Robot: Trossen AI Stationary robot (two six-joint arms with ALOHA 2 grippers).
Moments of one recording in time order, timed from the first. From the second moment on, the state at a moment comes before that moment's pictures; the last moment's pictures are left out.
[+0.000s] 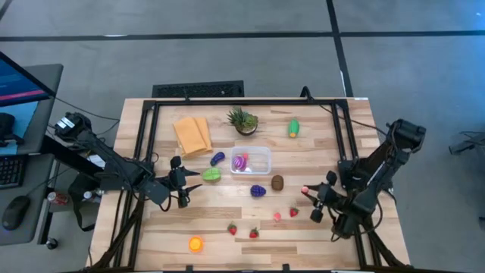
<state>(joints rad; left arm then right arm) -0.61 0.99 0.34 0.01 -0.78 -0.36 1.02 1.40 0.58 -0.69 1.08 1.31</state>
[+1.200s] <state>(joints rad) -0.61 0.99 0.34 0.01 -0.85 -0.36 0.70 1.16 0.58 -0.33 1.03 0.43</state>
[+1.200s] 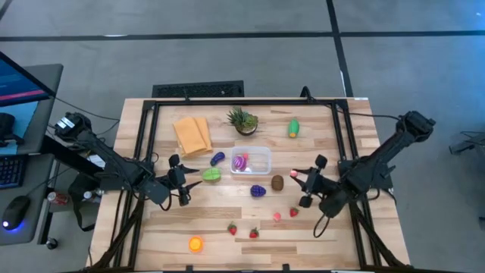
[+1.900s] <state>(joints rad) -0.61 0.99 0.34 0.01 -0.85 -0.36 0.31 1.16 0.58 0.04 0.58 -0.09</state>
